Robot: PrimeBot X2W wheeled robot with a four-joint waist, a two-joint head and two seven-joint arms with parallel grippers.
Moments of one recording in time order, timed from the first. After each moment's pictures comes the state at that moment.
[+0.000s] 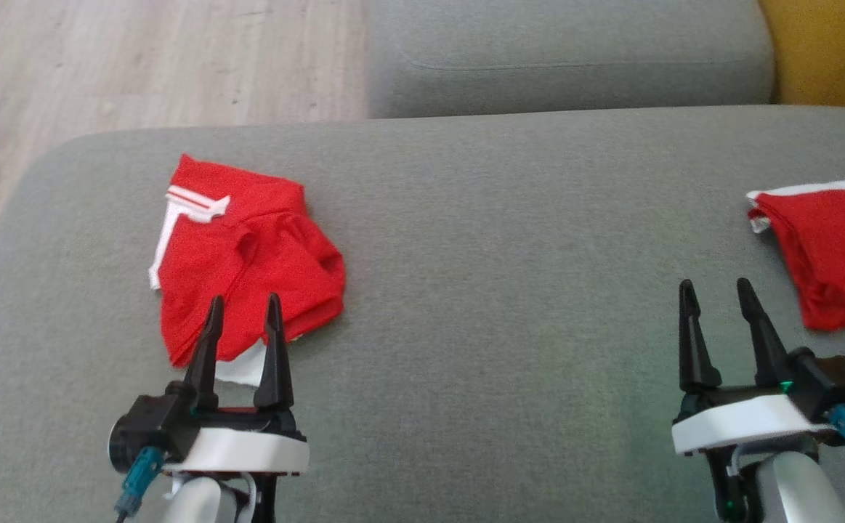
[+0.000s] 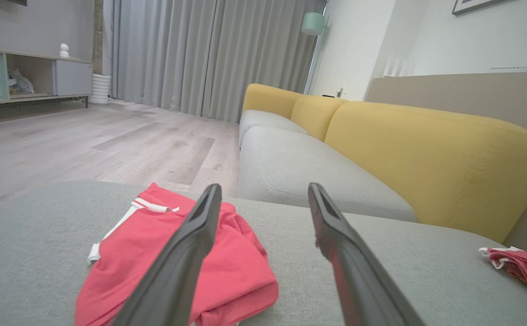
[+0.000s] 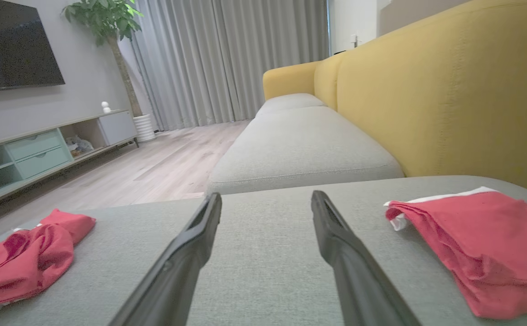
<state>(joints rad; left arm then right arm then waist) -0.07 0.05 -0.21 0.21 -0.32 -0.03 -0.26 -0.05 -0.05 -0.01 0.25 0.17 0.13 -0.25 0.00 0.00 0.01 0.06</state>
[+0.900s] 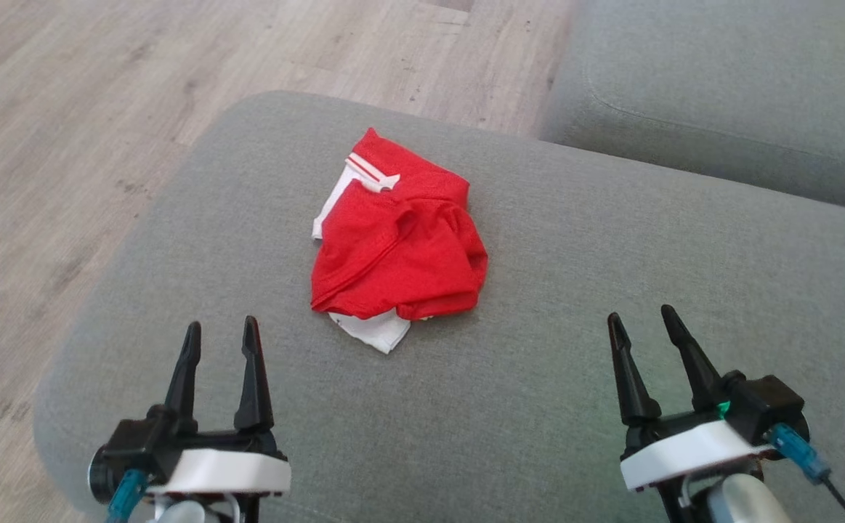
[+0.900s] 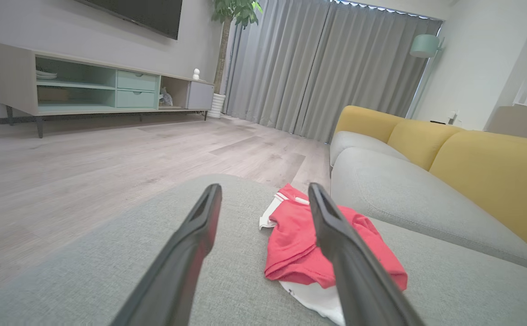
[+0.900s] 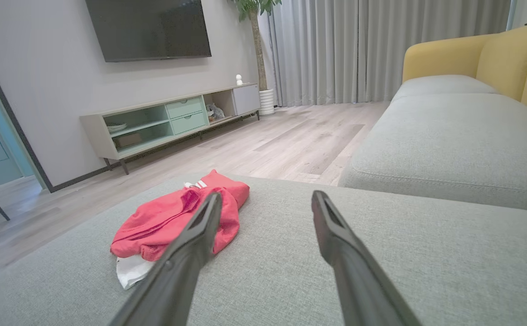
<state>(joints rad) -0.02 0.05 -0.15 0.22 -0.30 -0.03 -0.26 -0.01 -0.05 0.16 0.25 0.20 0.13 -0.25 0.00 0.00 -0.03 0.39</state>
